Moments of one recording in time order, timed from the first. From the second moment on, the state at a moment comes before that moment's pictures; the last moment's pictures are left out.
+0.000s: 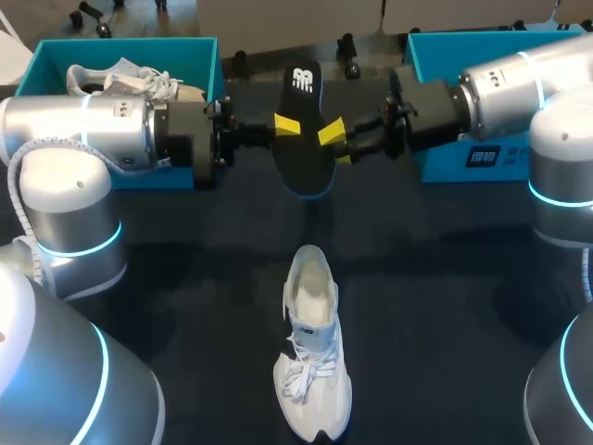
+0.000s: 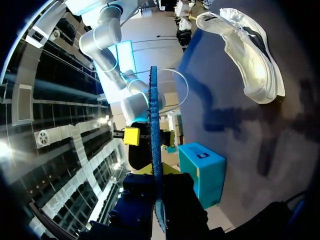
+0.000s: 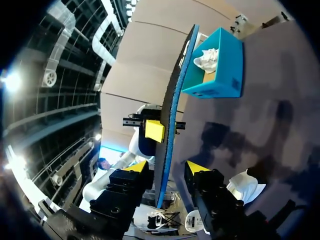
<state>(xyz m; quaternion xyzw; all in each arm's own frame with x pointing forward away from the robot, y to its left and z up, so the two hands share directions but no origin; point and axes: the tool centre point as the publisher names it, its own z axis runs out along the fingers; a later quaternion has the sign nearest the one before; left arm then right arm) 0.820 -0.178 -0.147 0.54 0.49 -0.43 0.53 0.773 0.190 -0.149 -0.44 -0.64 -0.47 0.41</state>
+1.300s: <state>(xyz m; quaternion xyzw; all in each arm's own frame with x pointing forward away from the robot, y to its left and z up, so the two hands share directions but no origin) 0.824 -0.188 -0.151 0.54 0.49 -0.43 0.54 0.768 0.211 -0.149 -0.45 -0.64 -0.48 0.40</state>
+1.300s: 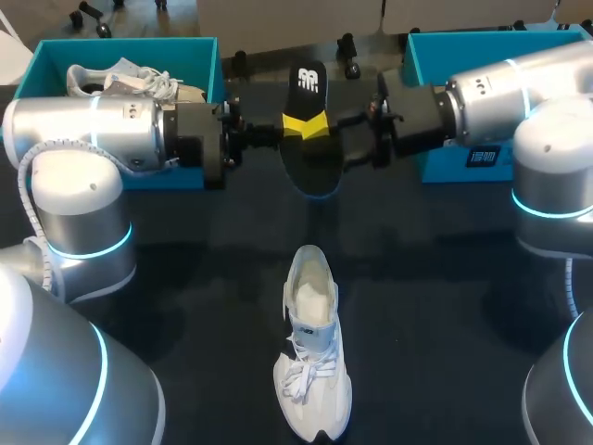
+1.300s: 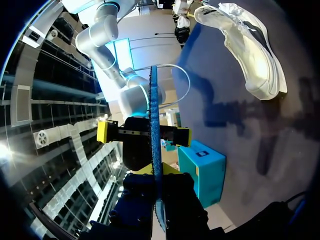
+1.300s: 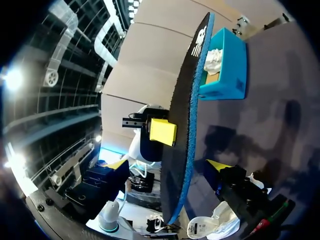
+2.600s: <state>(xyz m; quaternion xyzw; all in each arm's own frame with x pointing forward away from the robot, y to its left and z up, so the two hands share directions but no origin) 0.824 -0.188 -0.151 0.54 0.49 -0.43 0.54 0.766 0.201 -0.150 -0.50 -0.60 -0.49 0.39</state>
